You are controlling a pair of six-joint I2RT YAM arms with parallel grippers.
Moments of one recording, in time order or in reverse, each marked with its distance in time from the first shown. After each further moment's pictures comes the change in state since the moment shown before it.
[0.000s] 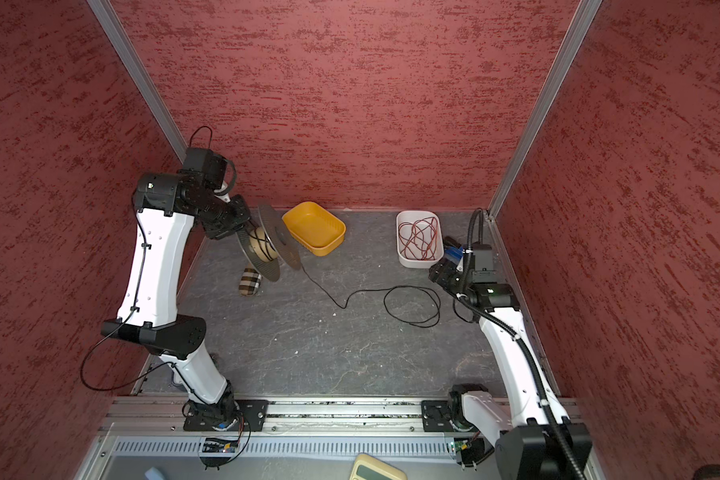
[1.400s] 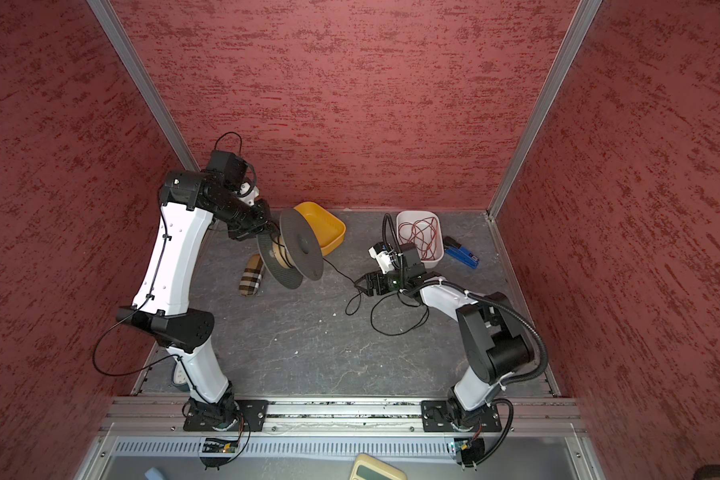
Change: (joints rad) left arm -0.048 0.062 -0.006 0.006 0.224 0.091; right arm 0.311 0.592 -0.047 0.690 -0.450 -0.431
